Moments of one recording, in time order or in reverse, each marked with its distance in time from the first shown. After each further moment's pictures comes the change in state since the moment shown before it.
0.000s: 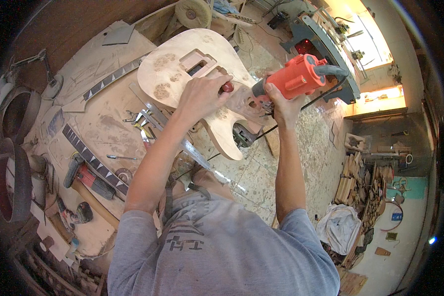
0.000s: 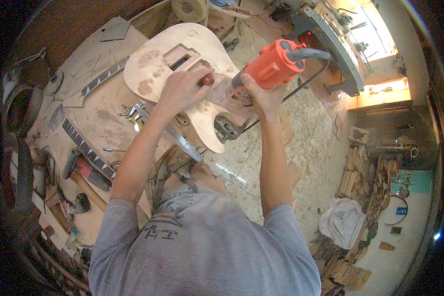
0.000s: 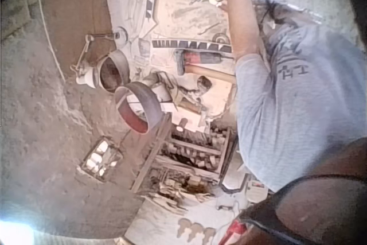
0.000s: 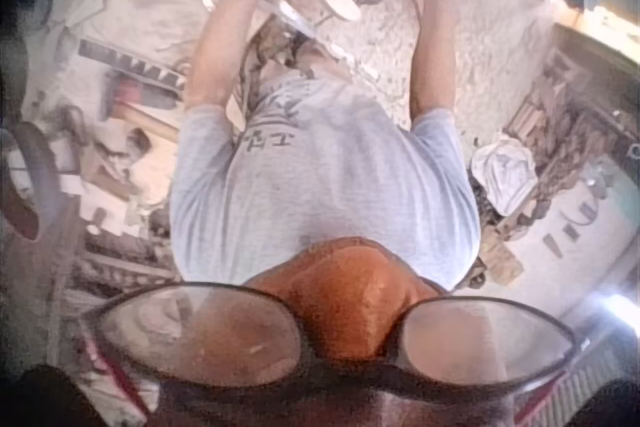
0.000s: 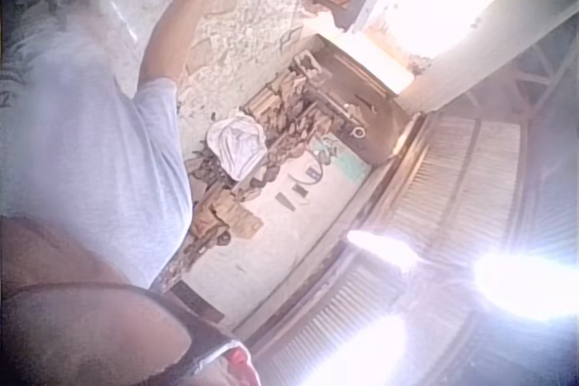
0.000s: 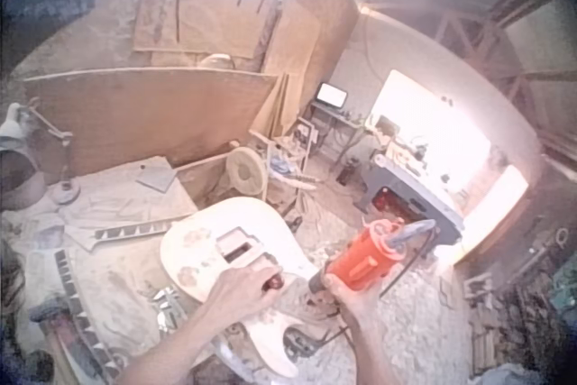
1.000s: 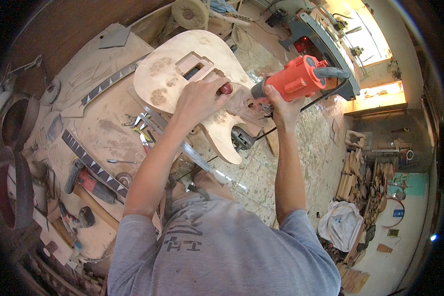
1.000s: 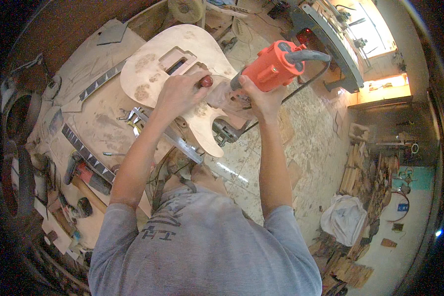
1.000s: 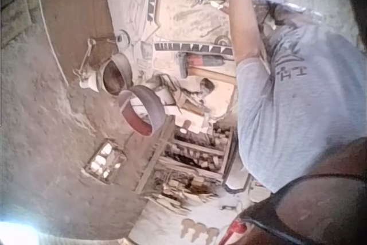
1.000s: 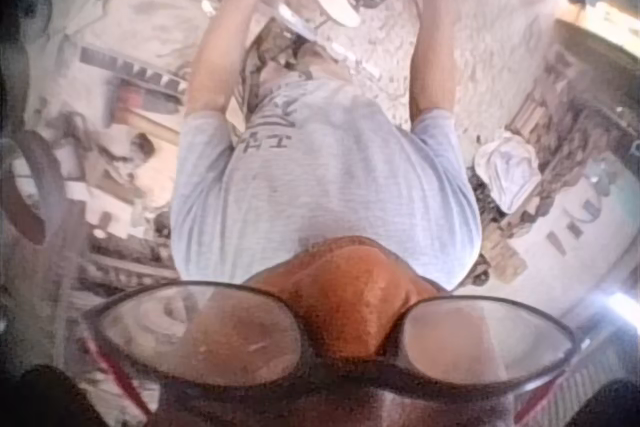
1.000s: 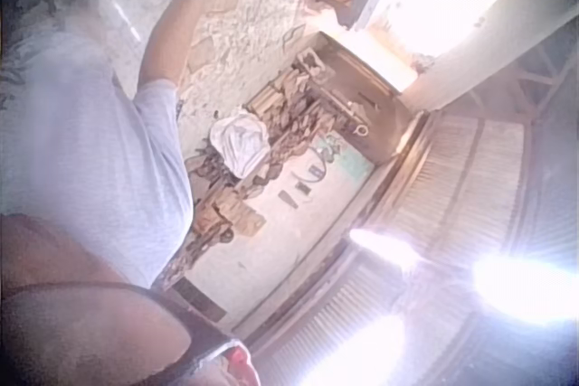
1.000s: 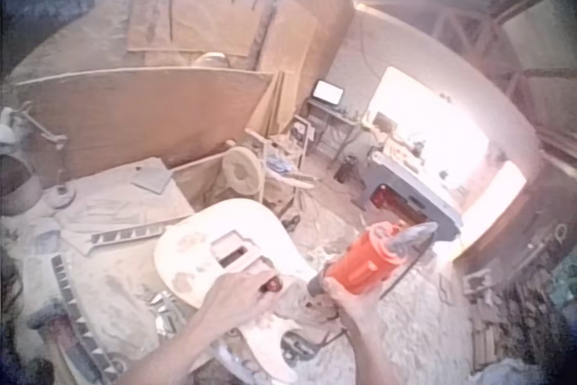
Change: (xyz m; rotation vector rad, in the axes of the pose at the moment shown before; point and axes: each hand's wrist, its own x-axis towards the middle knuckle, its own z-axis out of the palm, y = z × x) left_hand 0.005 0.004 -0.004 -0.024 -0.053 -0.059; right_hand -0.001 -0.004 -0.001 -0.005 0.019 0.070
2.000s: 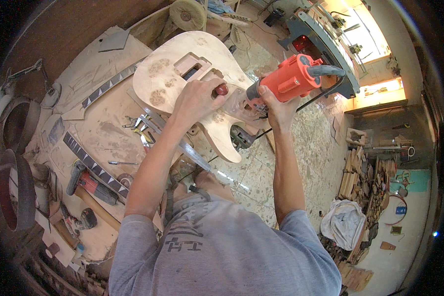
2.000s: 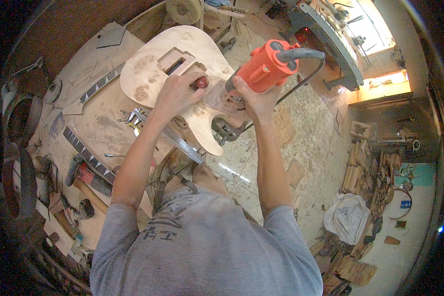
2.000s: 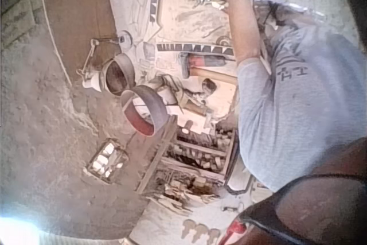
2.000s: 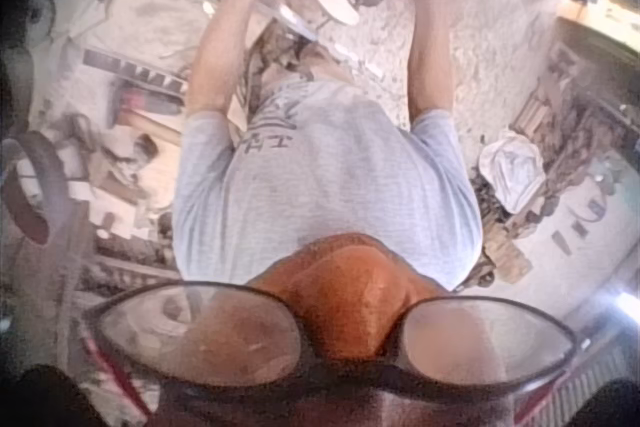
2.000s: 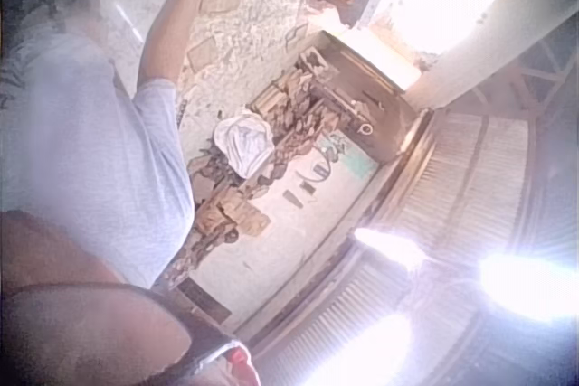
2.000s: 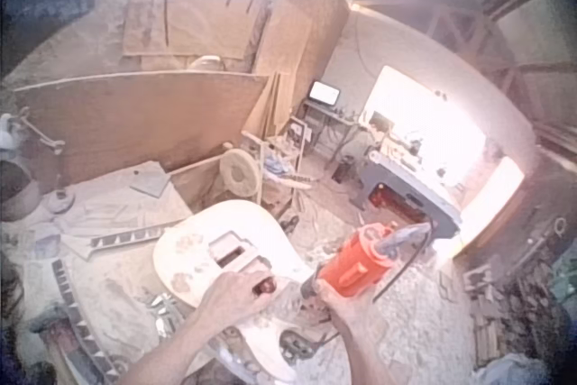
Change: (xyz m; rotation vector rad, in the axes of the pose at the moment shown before) left_hand -0.001 -0.005 0.002 -0.093 0.051 0.032; right_hand -0.006 0.002 0.005 0.038 0.013 -0.039
